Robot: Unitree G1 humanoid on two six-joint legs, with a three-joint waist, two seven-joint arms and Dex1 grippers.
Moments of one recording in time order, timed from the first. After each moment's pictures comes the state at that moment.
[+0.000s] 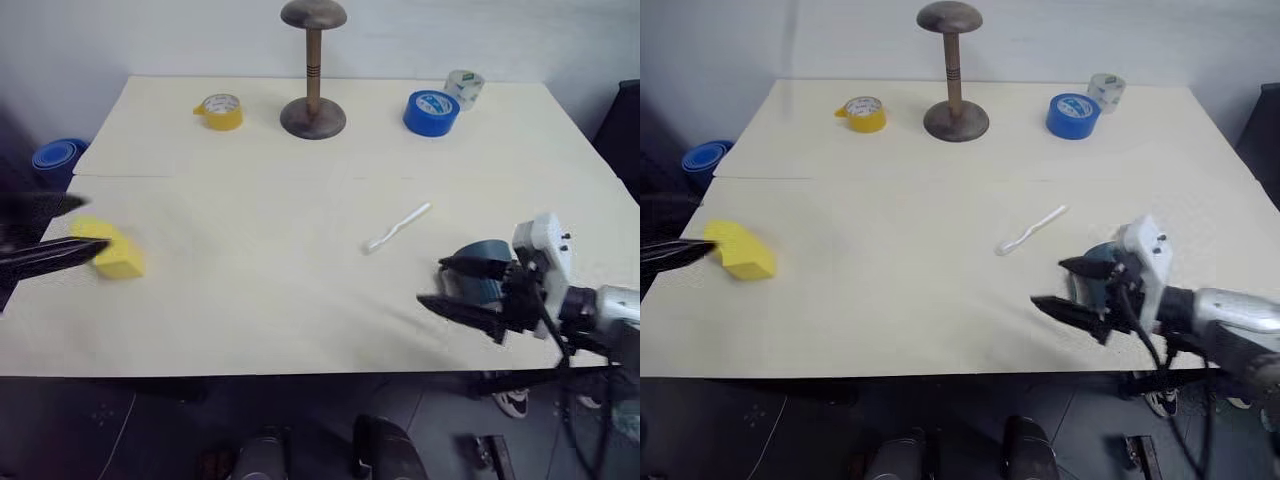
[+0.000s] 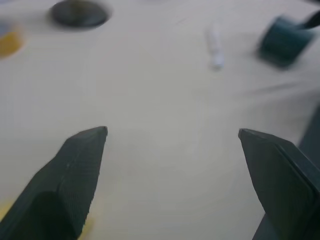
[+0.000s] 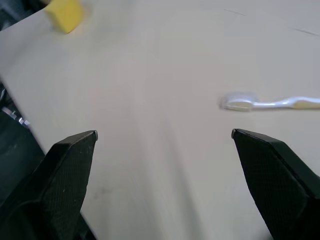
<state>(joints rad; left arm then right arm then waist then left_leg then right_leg) -0.35 1.19 0.55 -0.19 -0.81 0.90 -1.22 -0.13 -0.86 -0.33 -0.67 1.09 1.04 0.42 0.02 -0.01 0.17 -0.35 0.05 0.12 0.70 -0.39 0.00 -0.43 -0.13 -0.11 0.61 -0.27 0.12</state>
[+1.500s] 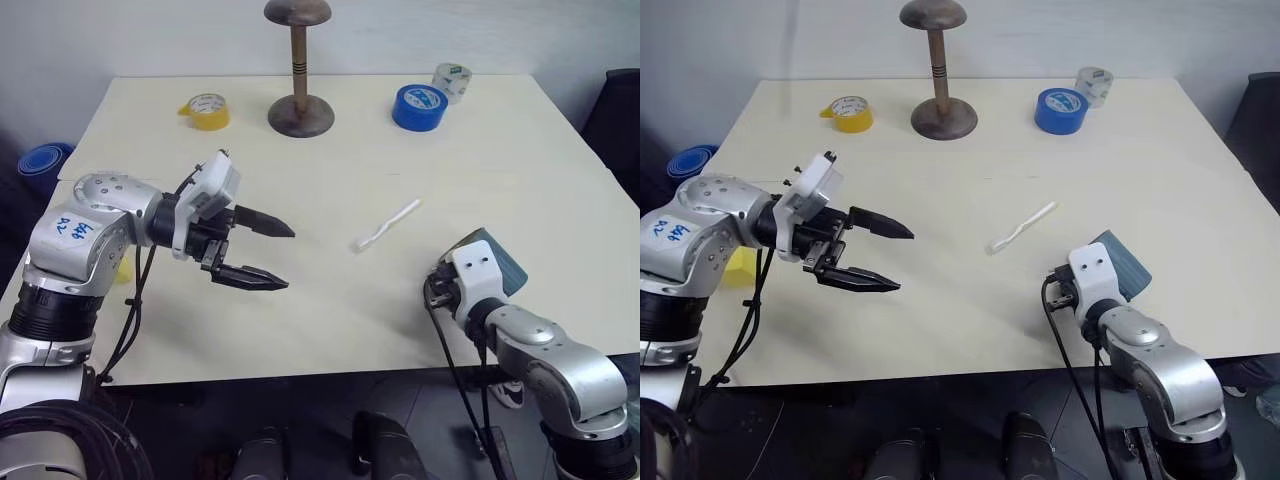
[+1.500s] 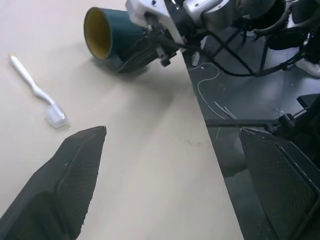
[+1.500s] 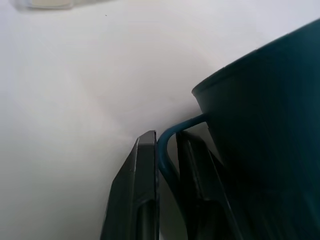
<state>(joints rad) -0.76 0.86 -0.06 -0.08 -0.58 0.72 -1.33 -0.22 -0.50 -0.09 -0.62 0.48 1.12 0.11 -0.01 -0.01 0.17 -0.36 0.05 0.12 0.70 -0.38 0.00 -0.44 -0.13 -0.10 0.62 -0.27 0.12</state>
